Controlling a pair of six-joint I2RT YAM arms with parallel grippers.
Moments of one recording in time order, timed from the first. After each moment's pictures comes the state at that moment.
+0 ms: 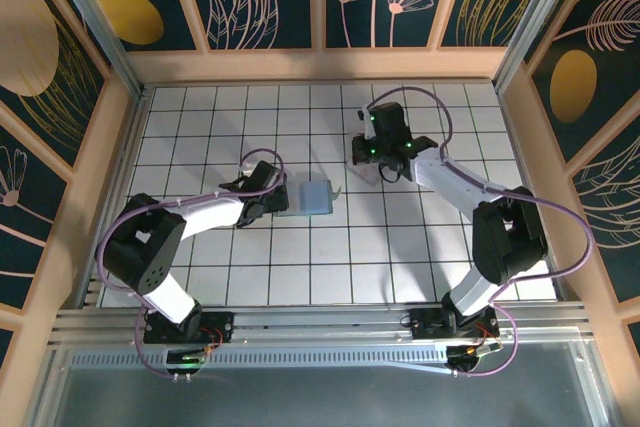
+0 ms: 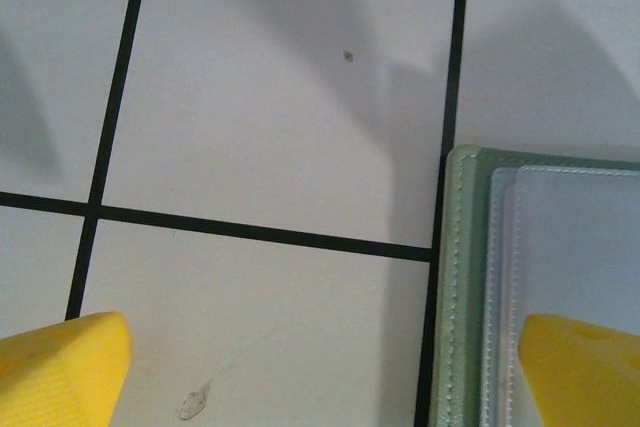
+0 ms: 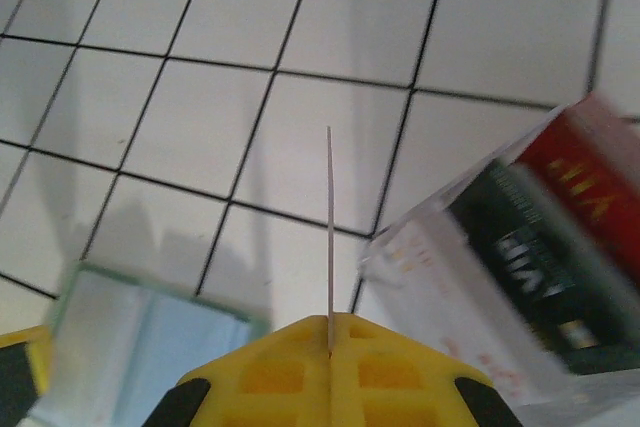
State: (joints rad) left arm -0.59 1.63 0.81 -0.25 -0.33 -0.67; right arm 0.49 1.62 1.18 -0.32 -0.06 0.23
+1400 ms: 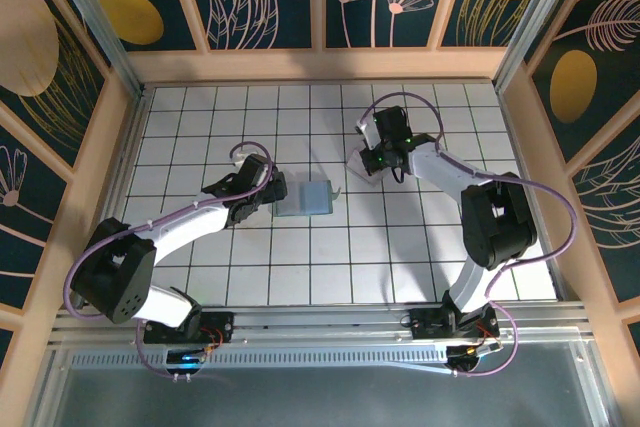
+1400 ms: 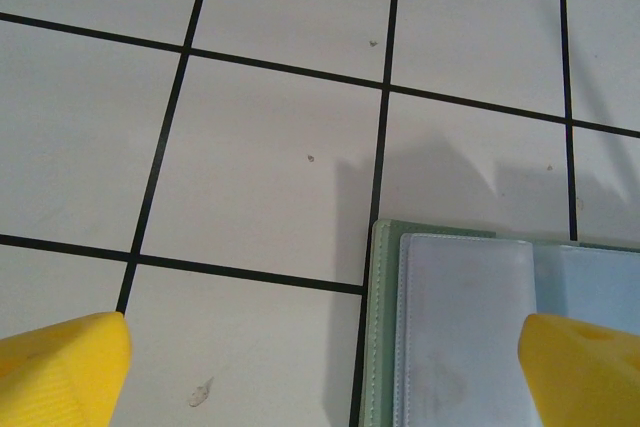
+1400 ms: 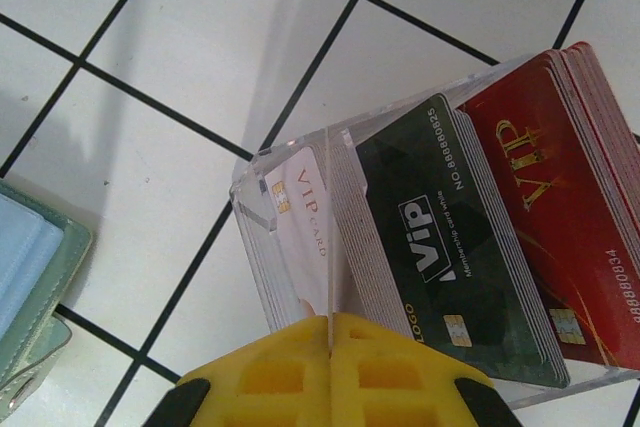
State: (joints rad) left arm -0.59 1.45 0.80 -0.25 -0.35 -0.68; right arm 0.43 1.73 1.19 -0.40 -0.05 -0.14
